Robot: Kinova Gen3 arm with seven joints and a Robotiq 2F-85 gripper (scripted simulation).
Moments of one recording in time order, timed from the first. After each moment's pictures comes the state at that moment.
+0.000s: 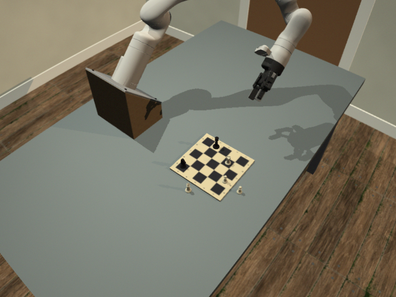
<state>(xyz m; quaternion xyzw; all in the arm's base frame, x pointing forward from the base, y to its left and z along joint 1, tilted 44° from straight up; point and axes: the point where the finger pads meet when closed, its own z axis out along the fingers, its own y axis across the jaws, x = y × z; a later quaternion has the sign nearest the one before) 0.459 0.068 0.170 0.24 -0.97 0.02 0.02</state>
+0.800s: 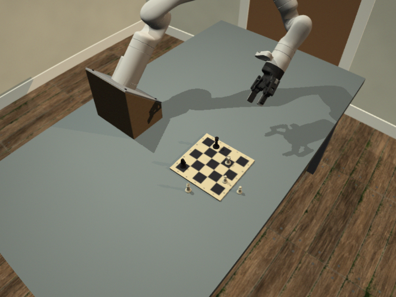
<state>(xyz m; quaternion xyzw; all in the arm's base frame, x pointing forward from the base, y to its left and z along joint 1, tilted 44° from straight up) 0.460 0.092 0.160 0.32 -0.95 0.03 0.03</state>
